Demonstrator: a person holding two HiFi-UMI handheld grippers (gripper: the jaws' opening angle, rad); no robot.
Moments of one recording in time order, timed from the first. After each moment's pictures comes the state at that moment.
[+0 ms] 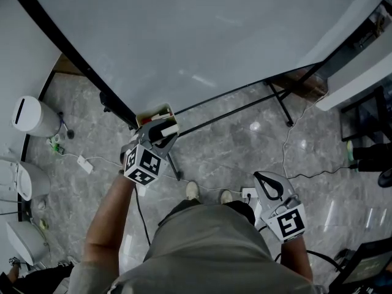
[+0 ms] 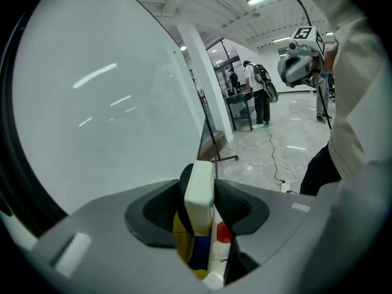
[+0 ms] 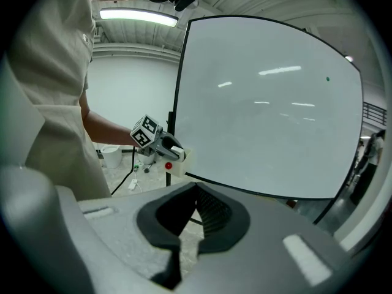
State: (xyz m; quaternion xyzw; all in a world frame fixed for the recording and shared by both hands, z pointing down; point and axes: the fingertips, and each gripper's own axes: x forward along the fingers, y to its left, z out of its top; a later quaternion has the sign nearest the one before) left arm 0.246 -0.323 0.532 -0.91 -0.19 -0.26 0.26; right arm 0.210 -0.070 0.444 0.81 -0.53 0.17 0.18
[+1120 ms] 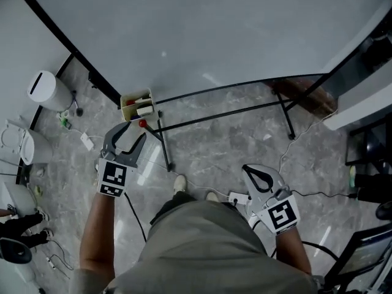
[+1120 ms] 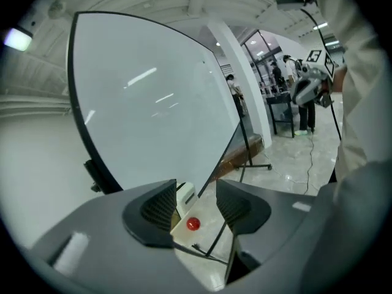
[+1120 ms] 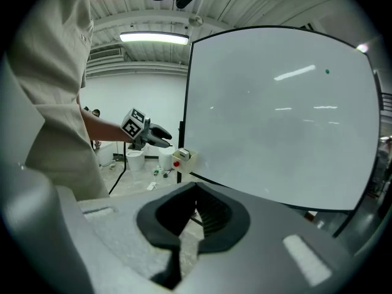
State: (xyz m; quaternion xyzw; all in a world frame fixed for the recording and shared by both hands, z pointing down) left arm 0.183 -0.269 0.448 -0.94 0.03 -0.24 0.22; right arm 0.258 0.023 0.437 0.75 -0.63 0.13 0.16
